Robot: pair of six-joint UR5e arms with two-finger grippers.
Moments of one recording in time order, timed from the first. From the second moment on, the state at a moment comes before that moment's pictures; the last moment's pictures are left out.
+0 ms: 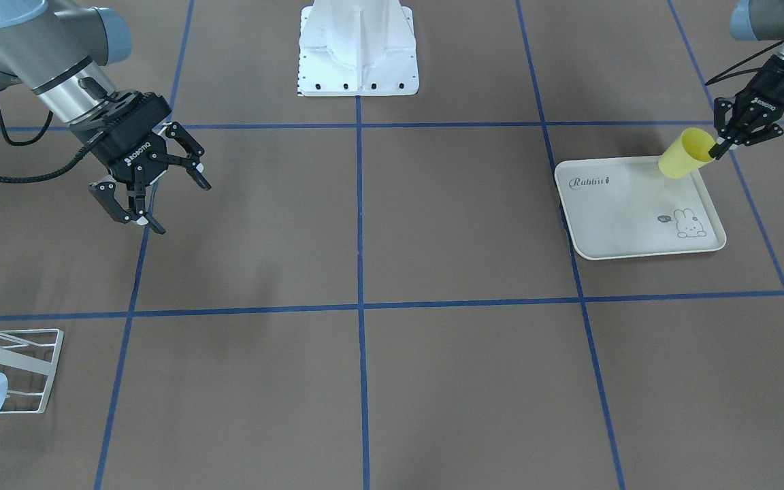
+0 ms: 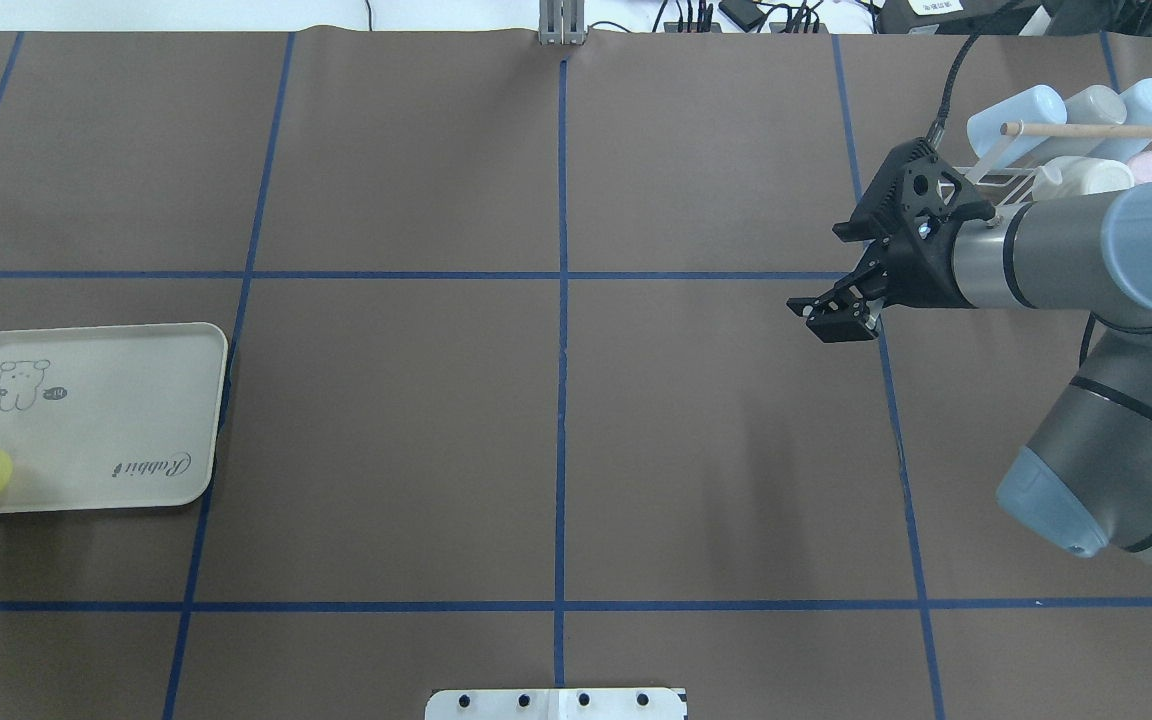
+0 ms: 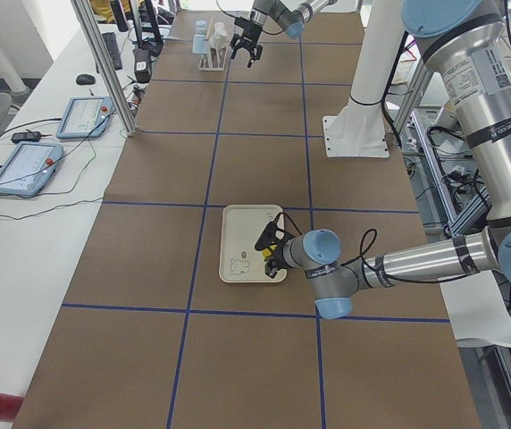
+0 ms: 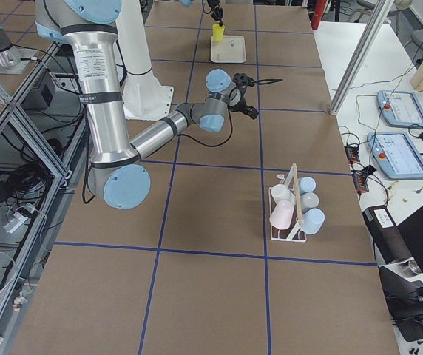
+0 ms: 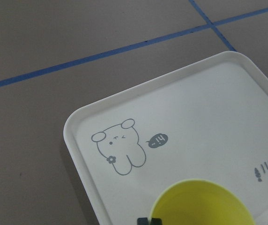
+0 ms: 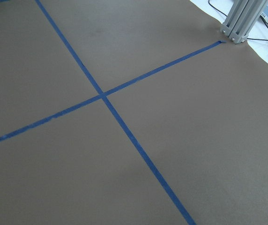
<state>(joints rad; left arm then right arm) -0.95 -1.14 -1.61 -3.12 -2.04 -0.68 0.76 -1.39 1.91 -0.85 1.88 0.22</state>
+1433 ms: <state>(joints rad) -0.91 -1.51 -1.96 -3.01 -2.24 -1.38 0.45 -1.15 1.77 -0.63 1.76 0.24</state>
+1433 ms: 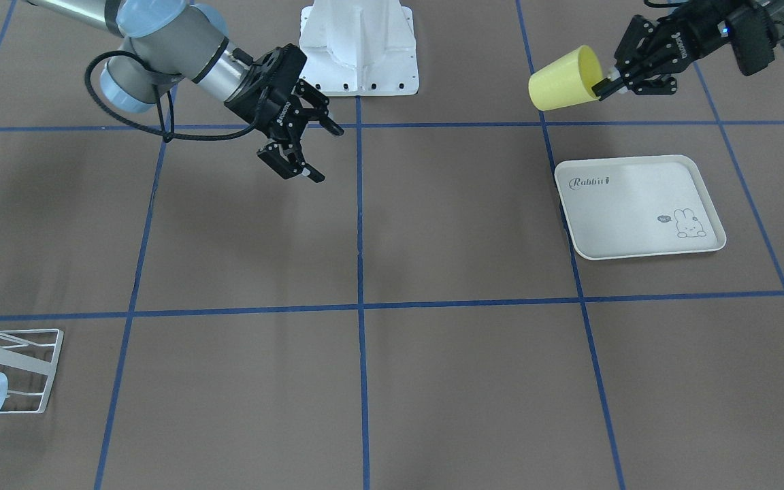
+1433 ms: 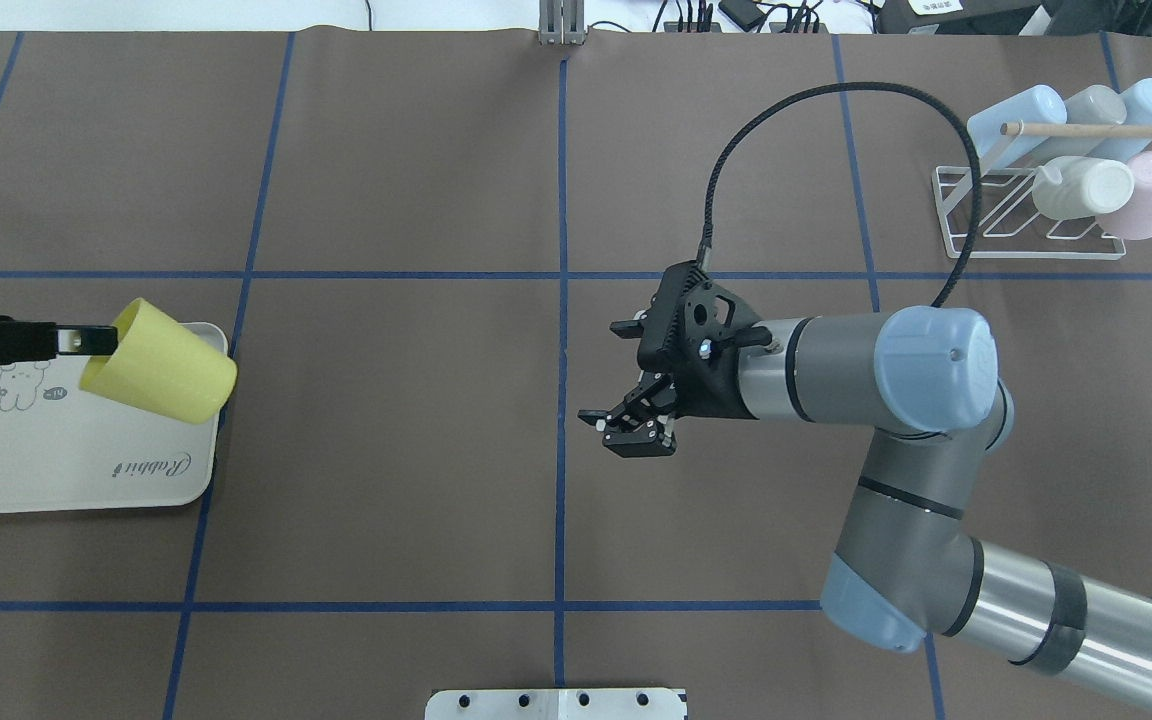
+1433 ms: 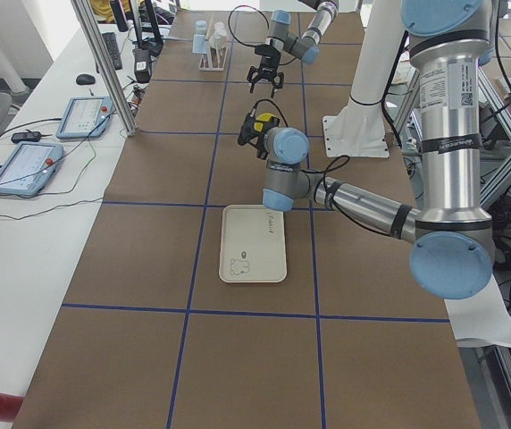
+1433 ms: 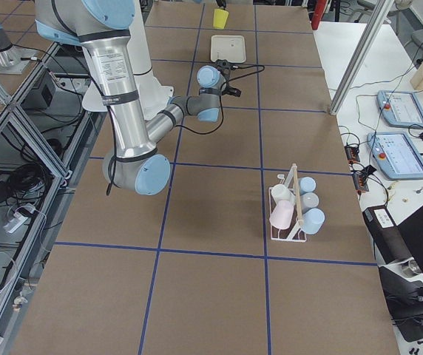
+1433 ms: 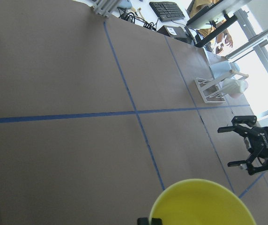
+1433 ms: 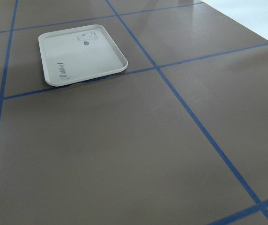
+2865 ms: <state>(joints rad) -0.61 -1.82 -1.95 -2.70 -1.93 -1.45 0.36 -1.08 1.78 -0.59 1.64 0.25</state>
